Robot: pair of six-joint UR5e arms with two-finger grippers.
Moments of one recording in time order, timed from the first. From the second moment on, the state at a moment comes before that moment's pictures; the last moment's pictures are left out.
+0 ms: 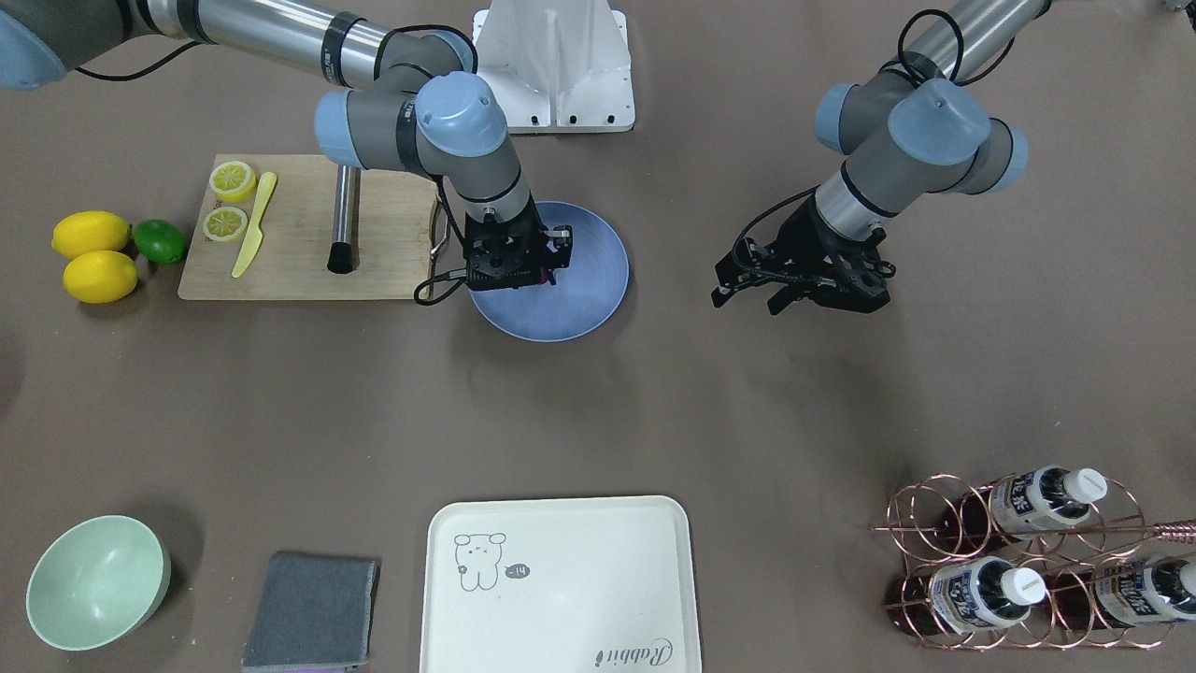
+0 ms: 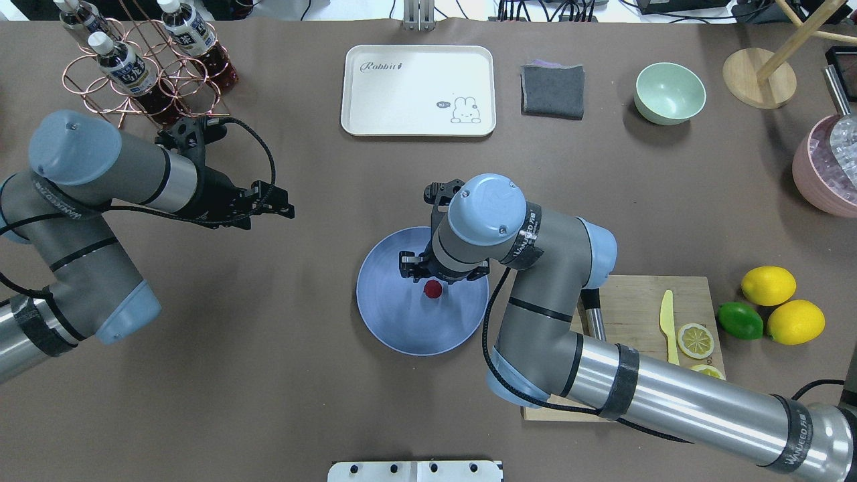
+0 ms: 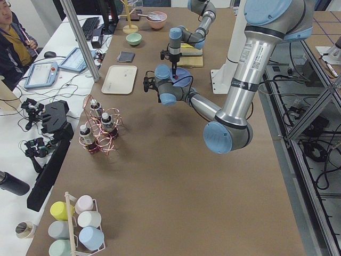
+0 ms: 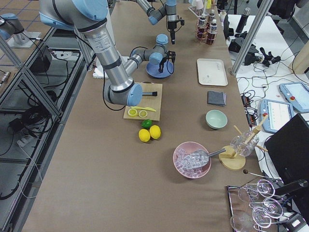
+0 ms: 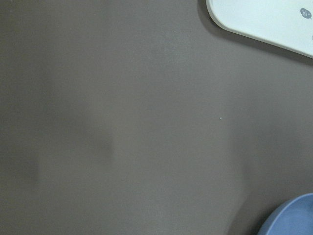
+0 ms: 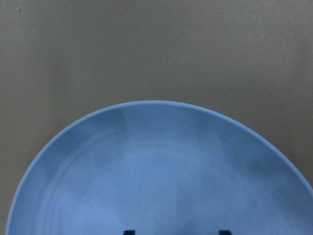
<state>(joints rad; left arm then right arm) -0.75 -1.90 -1.65 -2.31 -2.11 -1.34 0.46 -0.88 1.53 -1.30 1.90 1.31</state>
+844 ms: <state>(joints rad) -1.05 -1.66 -1.73 -2.12 -2.25 -0.77 1.07 -1.33 1.68 -1.33 2.27 0.60</state>
